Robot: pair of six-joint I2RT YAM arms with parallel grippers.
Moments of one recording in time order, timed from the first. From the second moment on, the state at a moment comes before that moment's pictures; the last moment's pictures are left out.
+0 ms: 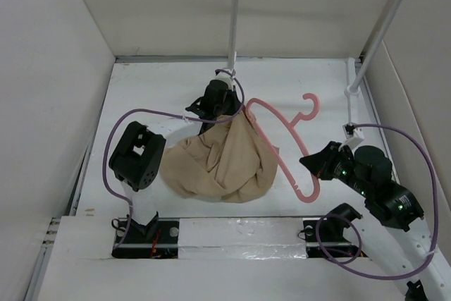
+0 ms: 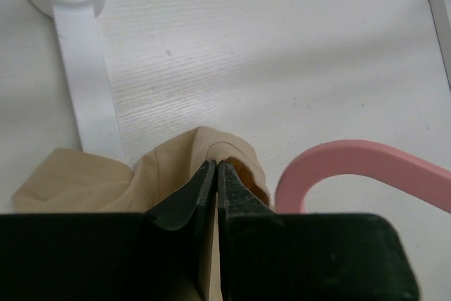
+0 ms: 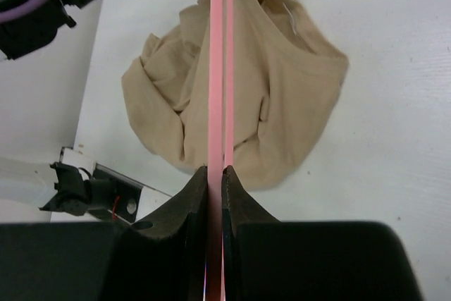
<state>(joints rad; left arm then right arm) -0.62 1.81 1.19 0.16 -0.01 -0.46 0.53 0.40 0.78 -0.76 -0.08 0.71</state>
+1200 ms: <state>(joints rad) -0.67 1.46 1.02 0.19 0.19 -0.50 0.69 0.61 0.65 -0.40 -0.08 0.73</state>
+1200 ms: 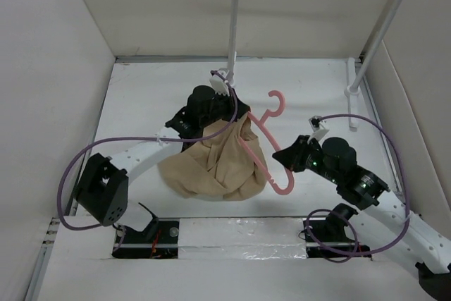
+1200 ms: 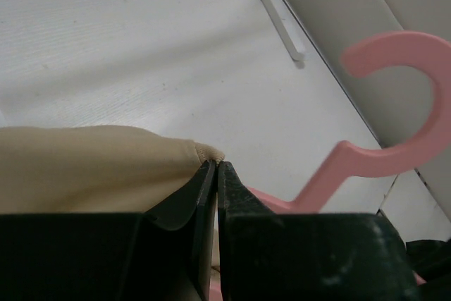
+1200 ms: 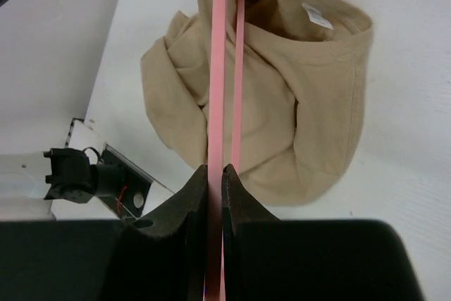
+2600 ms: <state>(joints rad) -0.81 0.99 0.96 -0.16 0.03 -0.54 0.99 1.04 0.51 0.79 0.29 0.50</state>
